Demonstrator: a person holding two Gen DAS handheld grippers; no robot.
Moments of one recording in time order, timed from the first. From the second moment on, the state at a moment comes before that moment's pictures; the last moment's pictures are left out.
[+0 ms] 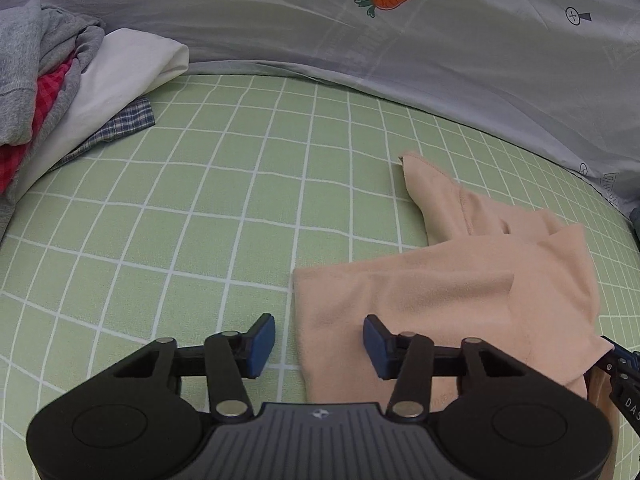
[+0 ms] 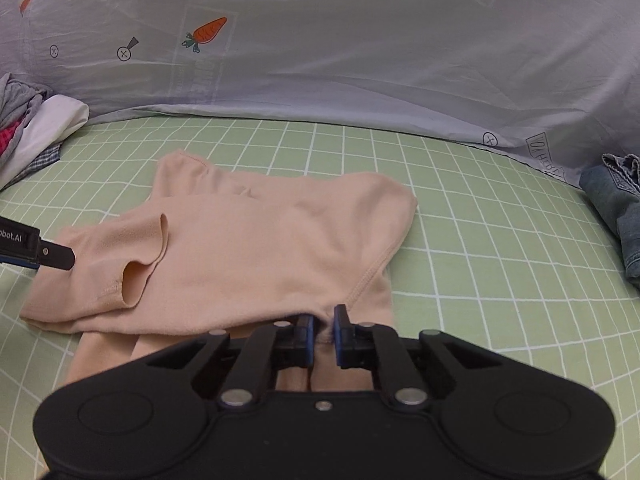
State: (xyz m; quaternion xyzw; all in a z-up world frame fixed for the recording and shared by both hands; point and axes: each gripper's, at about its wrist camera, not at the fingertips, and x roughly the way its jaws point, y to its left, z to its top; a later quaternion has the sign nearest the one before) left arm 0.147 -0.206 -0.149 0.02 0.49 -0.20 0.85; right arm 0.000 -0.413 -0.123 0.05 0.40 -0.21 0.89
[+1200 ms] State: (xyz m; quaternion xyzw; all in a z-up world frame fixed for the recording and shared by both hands) left arm 0.123 -0.120 -0.125 -0.10 0.48 -0.10 0.87; right arm 0.027 -0.495 -0.106 0.25 0.34 -0.19 0.89
